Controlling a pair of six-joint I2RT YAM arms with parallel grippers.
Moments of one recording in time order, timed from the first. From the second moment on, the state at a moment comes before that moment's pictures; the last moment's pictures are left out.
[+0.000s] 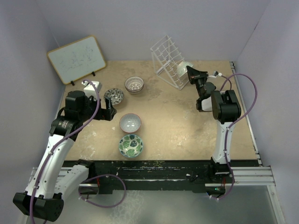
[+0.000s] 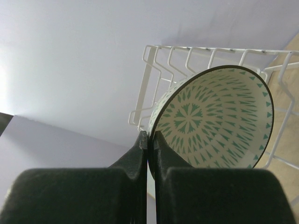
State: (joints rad) left arm -0.21 0.86 0.97 -0.67 0.21 -0.15; right arm 0.05 2.27 1.10 1.44 -0.13 1.47
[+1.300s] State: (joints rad) left arm -0.21 0.88 0.95 -0.64 0.21 -0.16; right arm 0.04 2.12 0.94 1.43 -0.15 1.43
